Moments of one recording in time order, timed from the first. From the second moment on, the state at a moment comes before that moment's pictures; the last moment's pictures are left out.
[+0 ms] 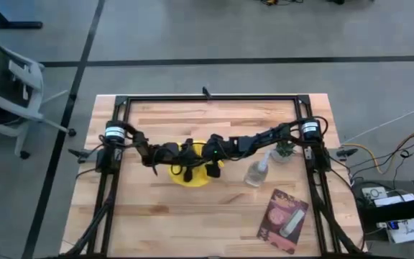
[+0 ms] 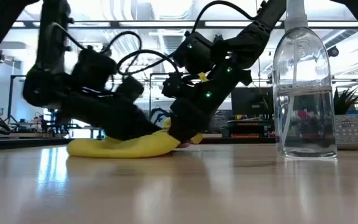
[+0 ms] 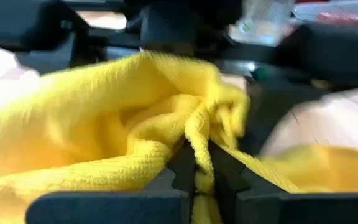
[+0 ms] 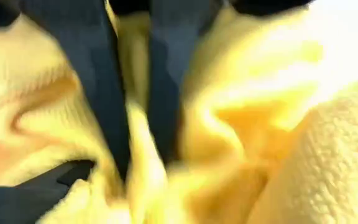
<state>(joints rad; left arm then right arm) 0.07 2.02 0.39 1.26 0.10 0.00 -0.08 2.04 1.16 0.07 0.01 -0.01</state>
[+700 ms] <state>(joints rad) 0.08 1.83 0.30 1.28 -0.04 0.10 -0.09 2.04 1.16 0.07 0.02 -0.02</state>
